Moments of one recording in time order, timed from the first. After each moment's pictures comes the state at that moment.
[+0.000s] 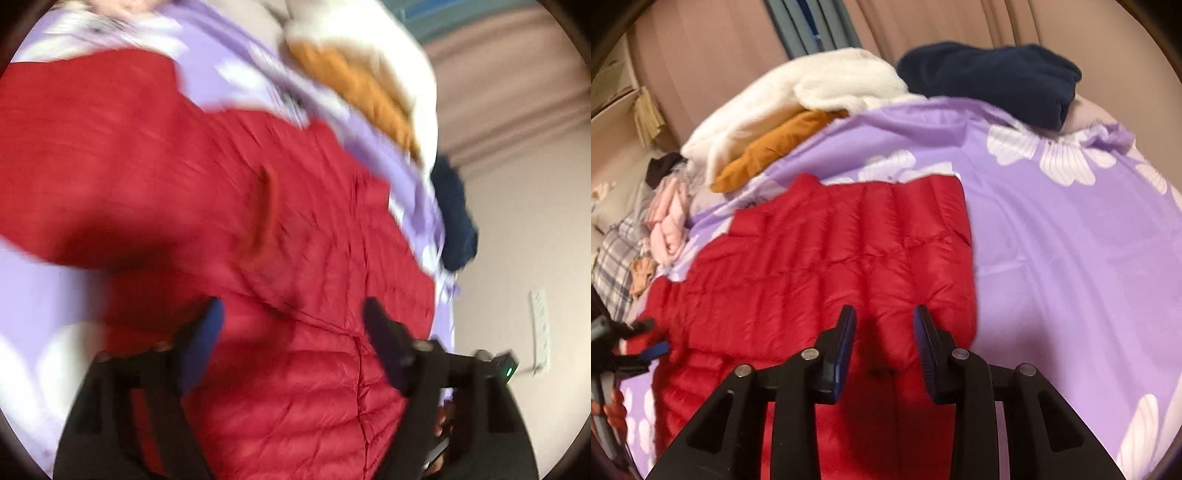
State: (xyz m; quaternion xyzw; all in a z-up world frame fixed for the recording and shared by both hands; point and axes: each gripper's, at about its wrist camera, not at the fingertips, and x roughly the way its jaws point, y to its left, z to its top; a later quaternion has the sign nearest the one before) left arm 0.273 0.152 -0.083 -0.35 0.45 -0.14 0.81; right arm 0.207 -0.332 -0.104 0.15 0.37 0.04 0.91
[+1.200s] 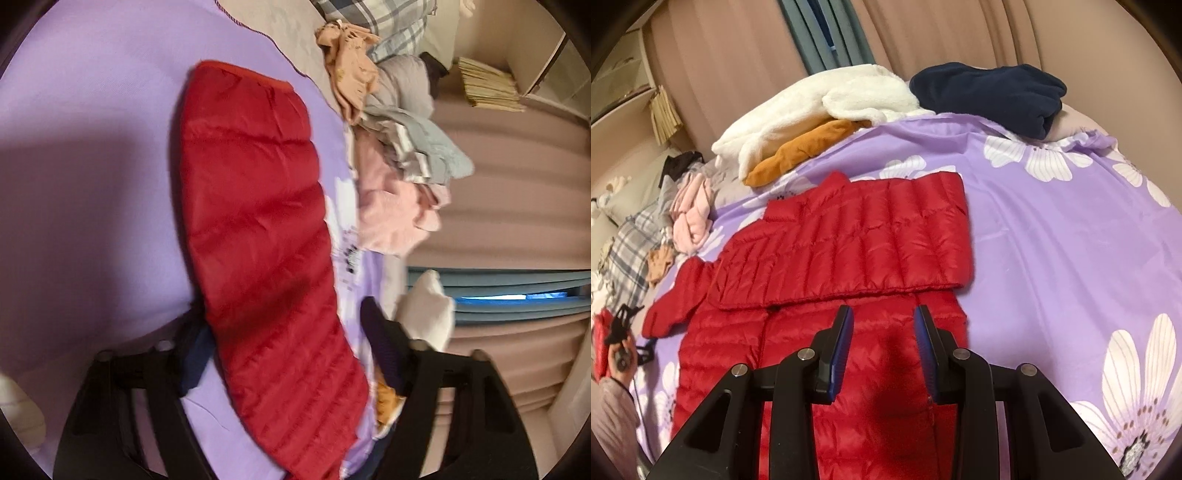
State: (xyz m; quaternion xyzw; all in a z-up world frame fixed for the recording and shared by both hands) left arm 0.245 0.467 -0.168 -0.66 0.22 0.12 0.71; right arm 0.153 -0.308 -0.090 0.14 0.37 0.03 0.92
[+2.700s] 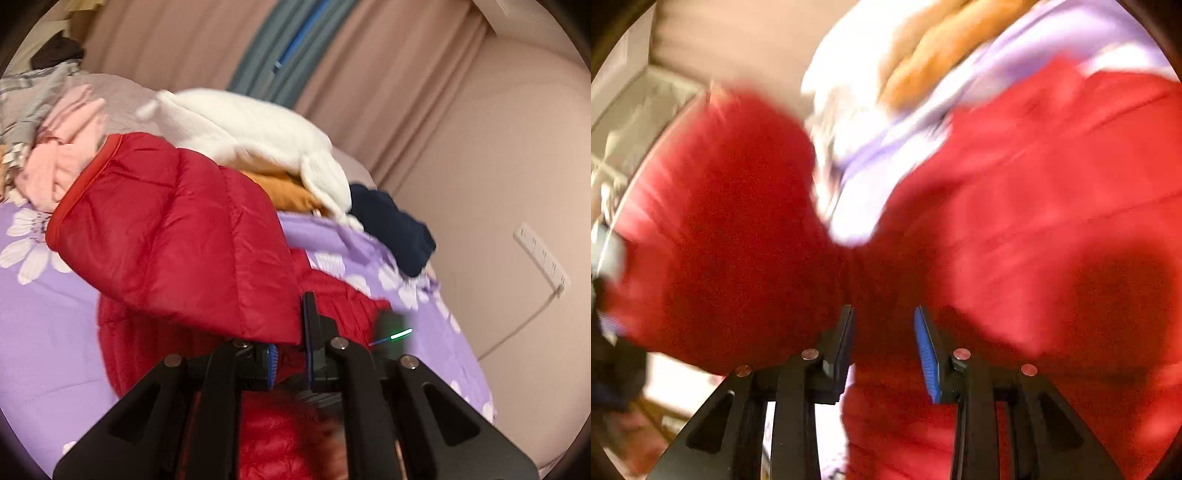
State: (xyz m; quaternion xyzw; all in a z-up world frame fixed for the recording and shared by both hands) left arm 0.313 0.089 0.013 -0.15 0.31 -0.21 0.91; right arm 0.264 -0.156 -0.110 0.34 0.42 0.26 0.80
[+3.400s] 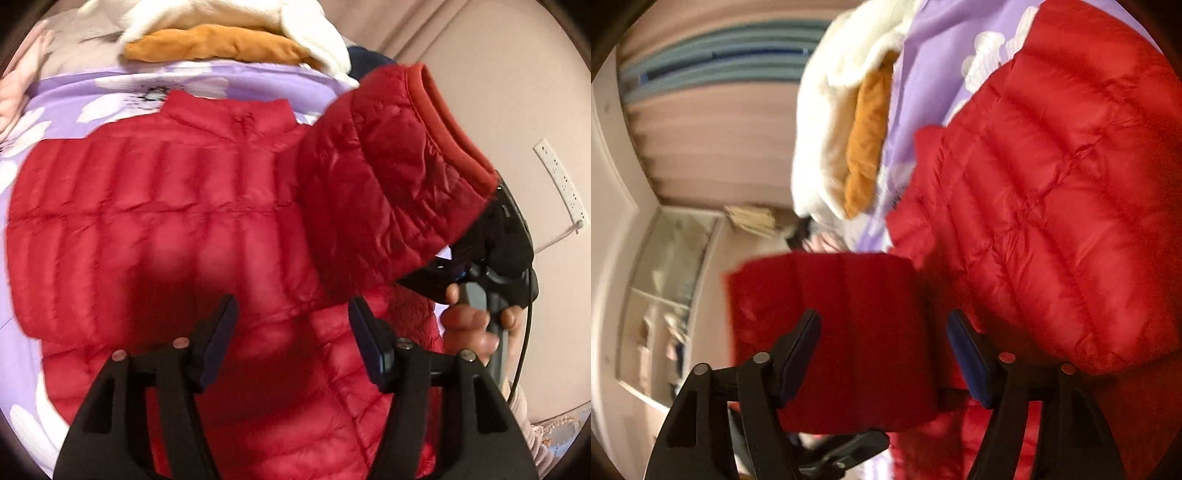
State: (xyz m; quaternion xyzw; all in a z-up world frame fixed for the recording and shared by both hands) left arm 0.353 0.036 -0.108 -0.10 0.49 -0.23 0.84; right arm 0.254 -0.297 -0.150 0.57 0.35 0.26 0.69
